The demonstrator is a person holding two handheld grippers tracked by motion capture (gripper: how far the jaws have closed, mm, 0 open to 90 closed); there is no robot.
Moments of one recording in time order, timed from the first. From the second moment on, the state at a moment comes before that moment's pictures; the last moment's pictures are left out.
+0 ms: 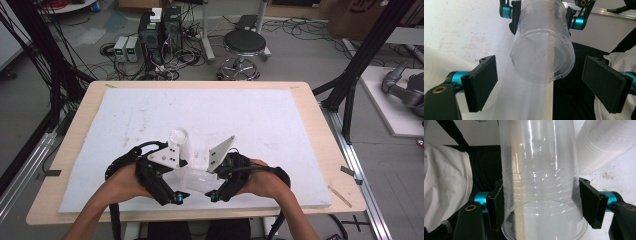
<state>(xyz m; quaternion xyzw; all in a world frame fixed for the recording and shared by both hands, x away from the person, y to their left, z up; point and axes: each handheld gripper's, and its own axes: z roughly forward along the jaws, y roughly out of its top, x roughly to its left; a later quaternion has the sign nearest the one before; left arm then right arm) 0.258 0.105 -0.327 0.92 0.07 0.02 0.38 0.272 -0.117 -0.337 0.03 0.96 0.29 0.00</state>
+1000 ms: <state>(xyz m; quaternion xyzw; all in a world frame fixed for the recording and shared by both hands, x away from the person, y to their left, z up) 0.263 0.093 -0.334 0.94 0.06 0.00 0.32 0.271 -0.106 -0.338 0.02 0.97 0.23 0.00</state>
